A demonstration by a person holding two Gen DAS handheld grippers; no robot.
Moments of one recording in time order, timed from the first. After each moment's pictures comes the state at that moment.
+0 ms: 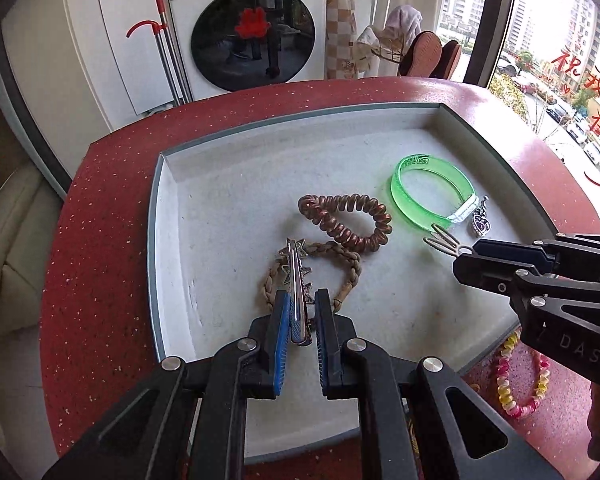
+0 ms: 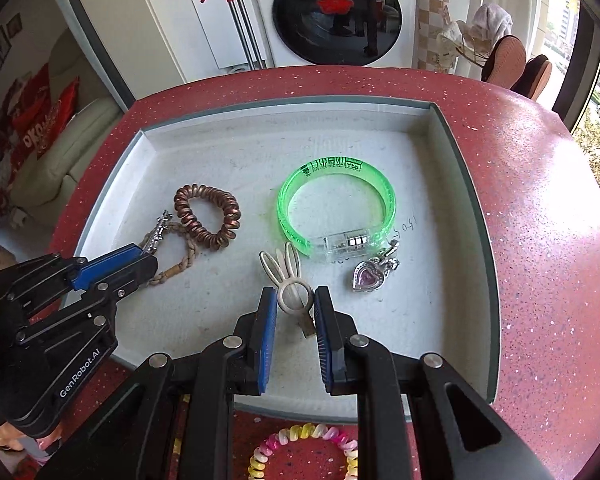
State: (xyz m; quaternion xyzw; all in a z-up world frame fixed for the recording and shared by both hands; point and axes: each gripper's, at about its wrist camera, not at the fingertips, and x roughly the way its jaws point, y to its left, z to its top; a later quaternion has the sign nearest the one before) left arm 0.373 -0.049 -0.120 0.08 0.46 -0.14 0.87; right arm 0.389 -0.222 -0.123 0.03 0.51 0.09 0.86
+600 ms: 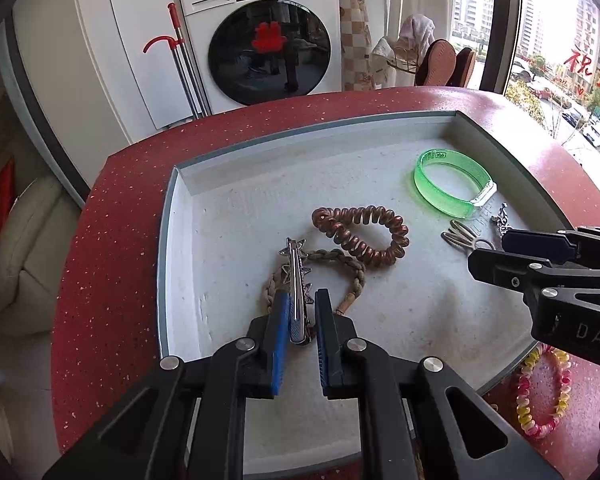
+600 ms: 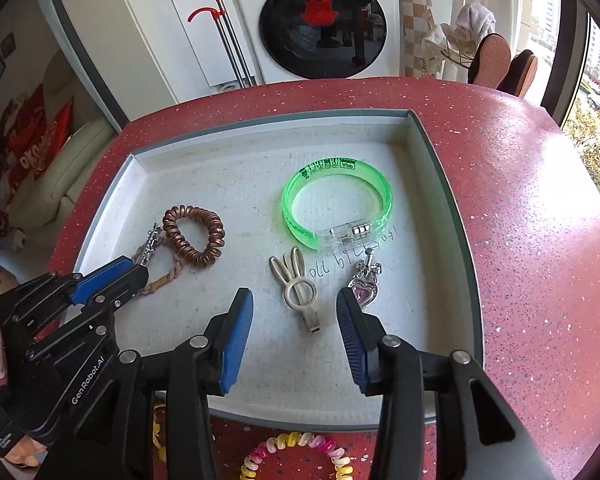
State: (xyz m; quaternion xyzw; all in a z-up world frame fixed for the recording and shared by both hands) left arm 0.371 -0.049 -0.122 0.09 0.43 -0.11 0.89; right arm 0.383 -0.233 -0.114 0.06 0.48 0.08 0.87
